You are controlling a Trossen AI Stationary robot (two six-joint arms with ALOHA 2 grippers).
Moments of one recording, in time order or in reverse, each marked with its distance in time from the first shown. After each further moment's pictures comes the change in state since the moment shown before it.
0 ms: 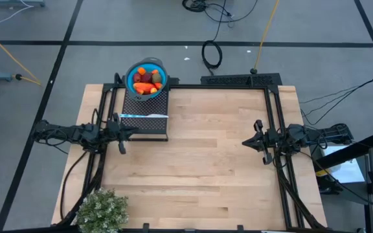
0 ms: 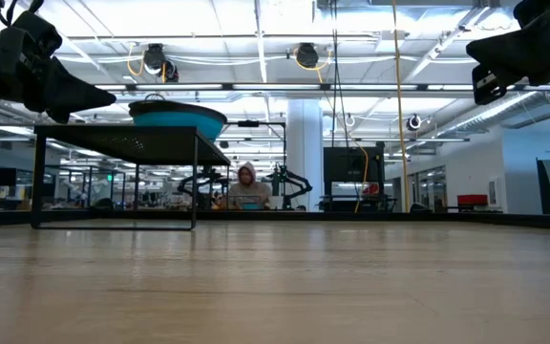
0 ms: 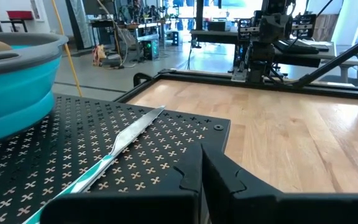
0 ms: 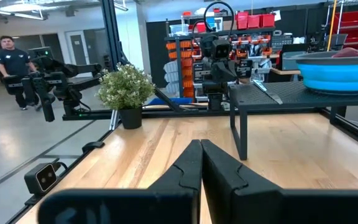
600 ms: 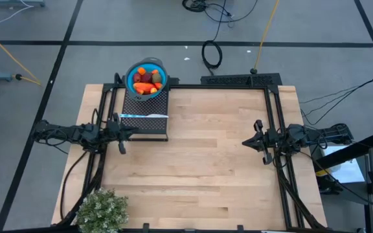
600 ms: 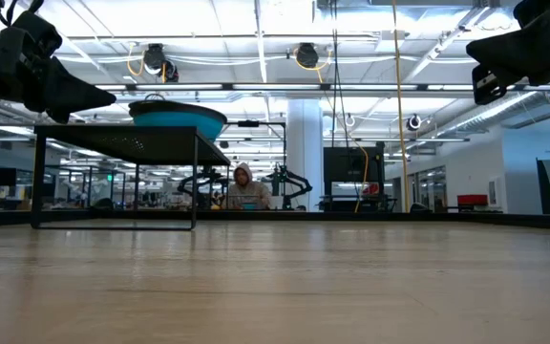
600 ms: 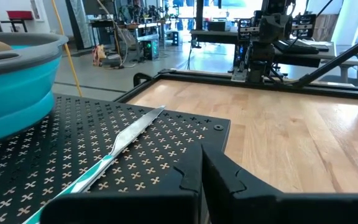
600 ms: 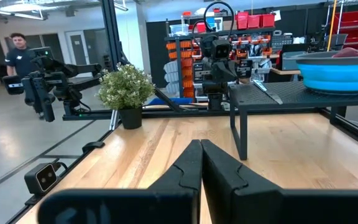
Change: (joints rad) left arm 0.000 0.000 0.000 0.000 0.000 0.000; right arm 0.000 0.000 0.000 0.000 0.000 0.000
